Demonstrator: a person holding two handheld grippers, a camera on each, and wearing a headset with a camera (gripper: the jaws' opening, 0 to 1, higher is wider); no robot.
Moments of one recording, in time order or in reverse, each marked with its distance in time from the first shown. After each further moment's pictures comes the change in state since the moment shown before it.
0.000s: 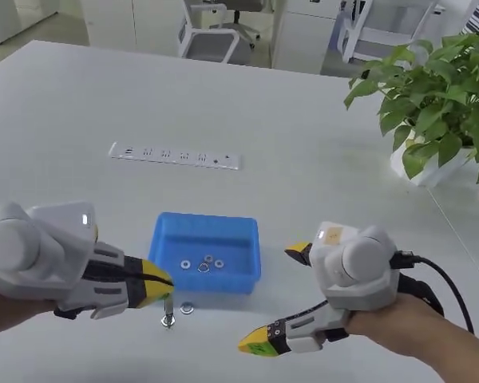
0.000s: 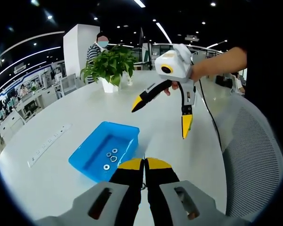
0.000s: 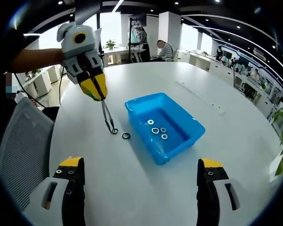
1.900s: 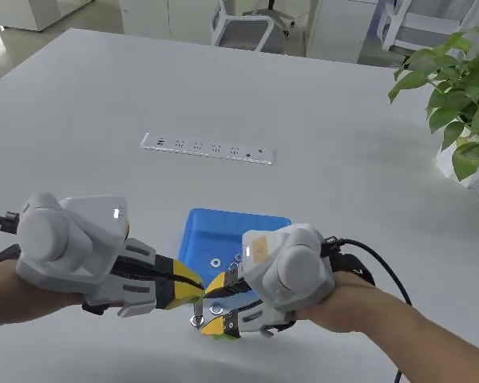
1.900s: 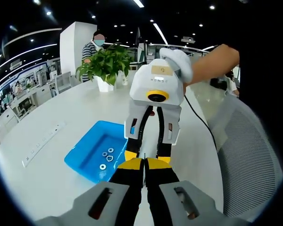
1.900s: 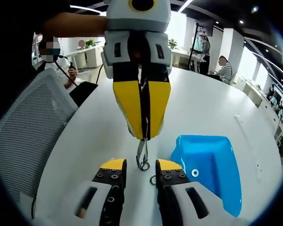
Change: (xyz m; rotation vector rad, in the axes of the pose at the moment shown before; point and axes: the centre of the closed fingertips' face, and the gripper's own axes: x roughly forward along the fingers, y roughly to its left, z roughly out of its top) left arm -0.001 0.002 -0.004 -0.019 -0.001 -0.067; right arm 0.088 0.074 0.049 -0.416 -0.002 0.394
